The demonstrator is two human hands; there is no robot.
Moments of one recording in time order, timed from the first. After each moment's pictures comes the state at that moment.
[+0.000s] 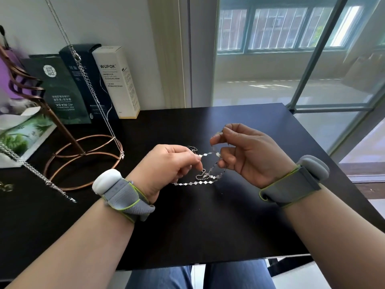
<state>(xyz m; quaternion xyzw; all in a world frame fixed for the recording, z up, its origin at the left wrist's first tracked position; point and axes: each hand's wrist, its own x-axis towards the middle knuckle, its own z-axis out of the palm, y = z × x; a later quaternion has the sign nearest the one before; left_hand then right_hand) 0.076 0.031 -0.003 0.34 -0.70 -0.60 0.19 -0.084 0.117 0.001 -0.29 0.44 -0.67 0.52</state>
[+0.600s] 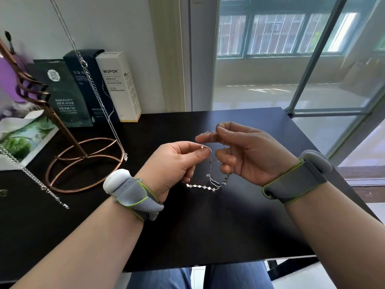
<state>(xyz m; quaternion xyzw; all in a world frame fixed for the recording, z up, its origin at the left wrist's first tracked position) 0.065 0.036 -0.002 0.32 -0.65 -0.65 0.23 -0.086 0.121 0.019 -0.33 0.40 -0.61 0.60</state>
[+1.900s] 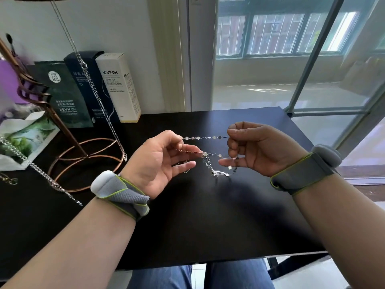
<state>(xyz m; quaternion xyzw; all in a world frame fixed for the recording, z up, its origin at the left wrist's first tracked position) 0.075 0.027 0.013 0.32 -0.48 -0.77 0.26 -0.112 0.121 0.016 -0.32 0.49 -0.59 0.56</state>
